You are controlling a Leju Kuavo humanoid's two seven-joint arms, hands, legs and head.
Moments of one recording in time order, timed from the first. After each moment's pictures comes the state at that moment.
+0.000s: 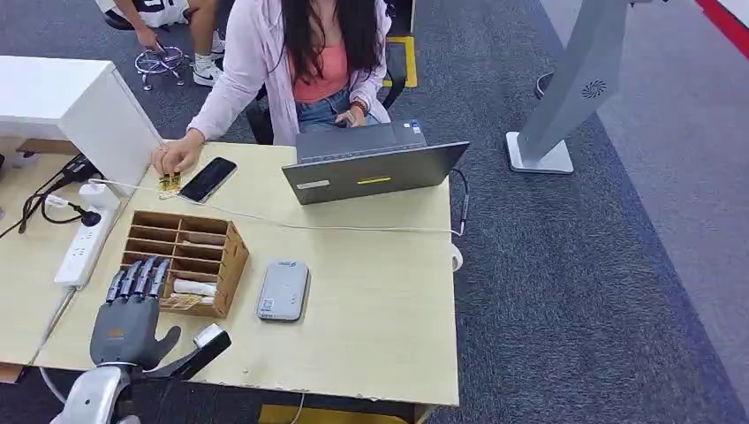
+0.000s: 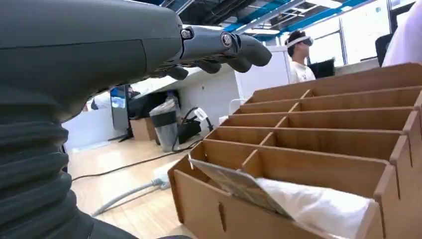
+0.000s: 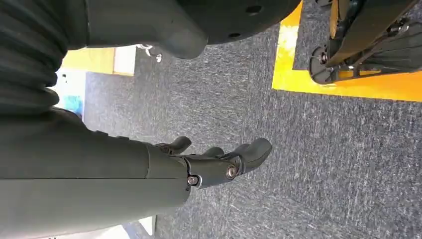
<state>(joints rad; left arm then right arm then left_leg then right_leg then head) -0.07 0.24 -0.30 -1.44 -1.32 0.23 0.16 -0.10 0.21 -1.21 -0.20 1.20 -0.04 0.13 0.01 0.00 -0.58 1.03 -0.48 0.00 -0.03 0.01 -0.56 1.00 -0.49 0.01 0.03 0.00</state>
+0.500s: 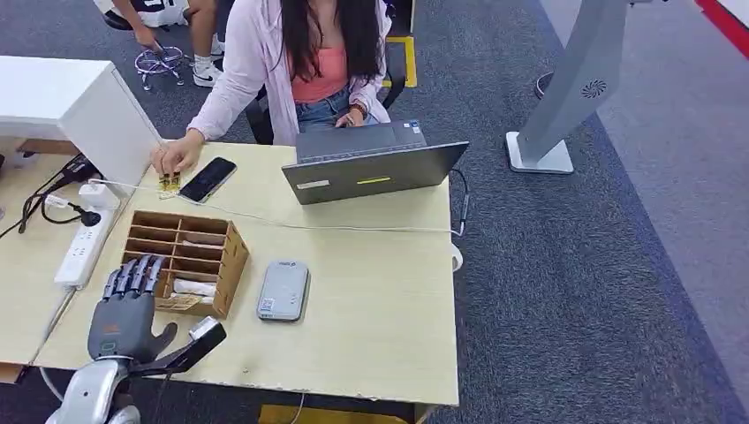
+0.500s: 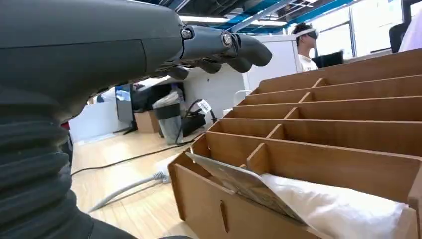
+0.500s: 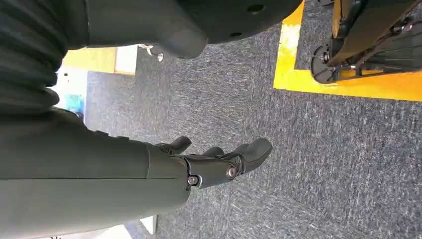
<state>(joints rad) -0.10 0.21 -0.25 -1.37 -1.33 0.23 0.15 -0.10 0.21 -1.20 -0.20 1.20 -0.04 0.13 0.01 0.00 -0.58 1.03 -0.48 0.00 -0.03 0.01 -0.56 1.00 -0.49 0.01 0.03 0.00</state>
